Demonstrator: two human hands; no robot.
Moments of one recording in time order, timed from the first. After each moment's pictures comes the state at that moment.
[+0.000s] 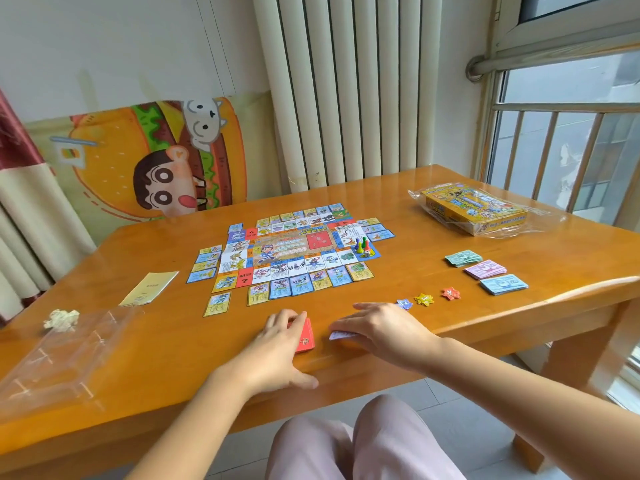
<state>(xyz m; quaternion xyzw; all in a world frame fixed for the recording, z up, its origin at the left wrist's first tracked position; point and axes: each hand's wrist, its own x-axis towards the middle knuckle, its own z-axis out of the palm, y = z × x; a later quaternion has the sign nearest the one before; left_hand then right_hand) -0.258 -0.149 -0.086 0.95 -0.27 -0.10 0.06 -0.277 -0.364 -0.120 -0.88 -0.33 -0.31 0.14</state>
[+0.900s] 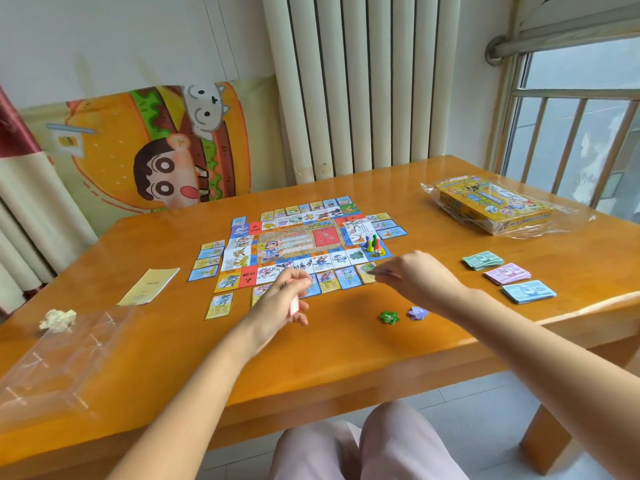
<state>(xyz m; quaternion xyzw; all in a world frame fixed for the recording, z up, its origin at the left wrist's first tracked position) -0.211 -0.164 -0.061 0.75 -0.13 -0.14 0.63 -0.220 -0.414 -0.074 -0.97 -0.11 -0.18 0.12</state>
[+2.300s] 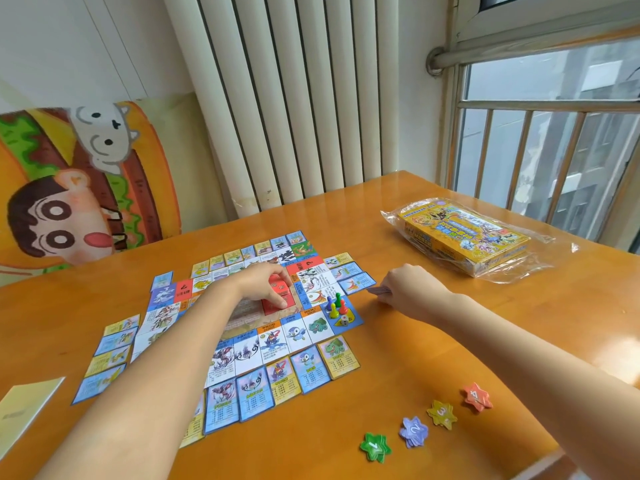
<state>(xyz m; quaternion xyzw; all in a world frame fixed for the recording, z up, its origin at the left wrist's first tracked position) 0.068 -0.264 -0.053 0.93 -0.30 -0.17 0.12 -0.108 -0.495 -0.059 -1.00 0.08 0.00 0.06</state>
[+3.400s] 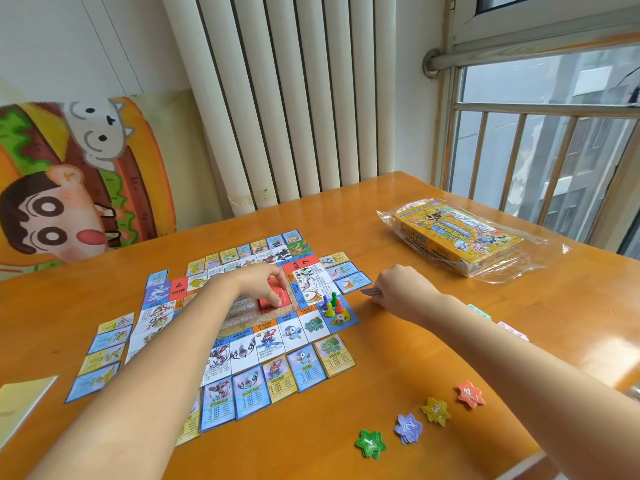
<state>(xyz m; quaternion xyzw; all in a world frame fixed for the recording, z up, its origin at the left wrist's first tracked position) 0.065 -0.267 -0.051 0.93 -0.30 -0.19 0.09 -0.106 -0.487 -0.059 -1.00 0.09 0.01 0.01</state>
